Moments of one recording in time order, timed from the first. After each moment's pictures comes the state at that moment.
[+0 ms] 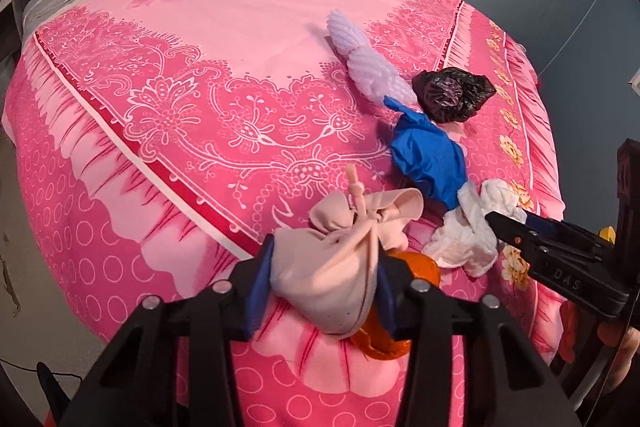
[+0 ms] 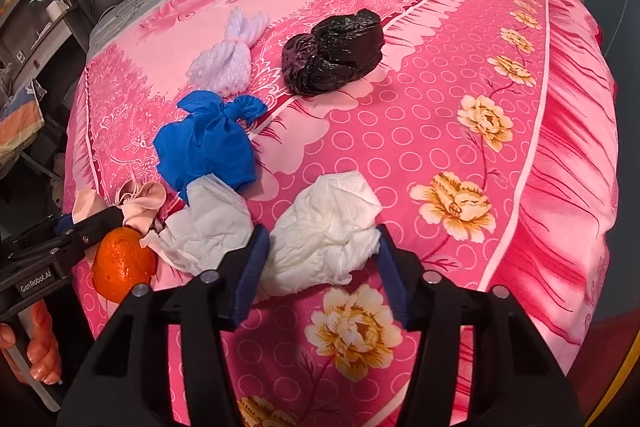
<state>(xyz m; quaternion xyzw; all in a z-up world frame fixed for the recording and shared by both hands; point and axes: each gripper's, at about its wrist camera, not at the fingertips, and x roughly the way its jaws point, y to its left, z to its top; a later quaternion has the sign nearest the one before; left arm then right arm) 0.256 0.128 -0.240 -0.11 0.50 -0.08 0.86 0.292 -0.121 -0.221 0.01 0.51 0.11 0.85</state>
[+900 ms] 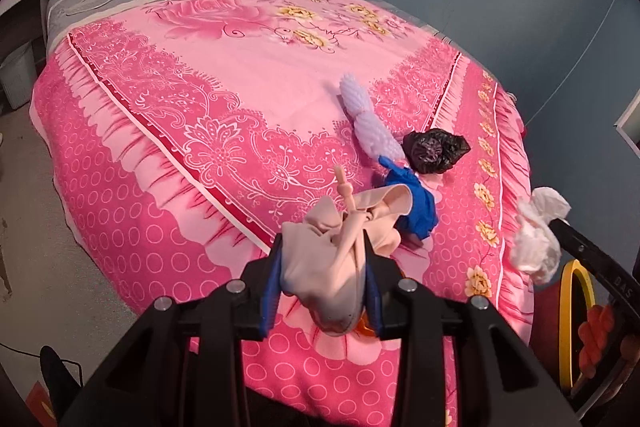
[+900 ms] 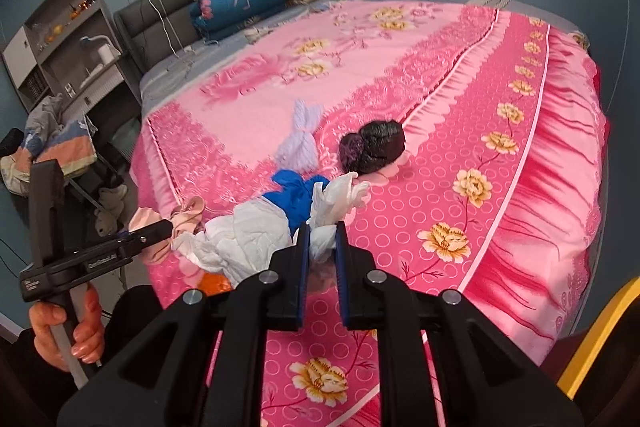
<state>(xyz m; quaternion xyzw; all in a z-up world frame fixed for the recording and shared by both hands) 0.221 0.163 -0.184 -0.16 0.44 -0.07 0.88 0.228 -0.140 -0.112 0.06 0.39 0.17 0.90</state>
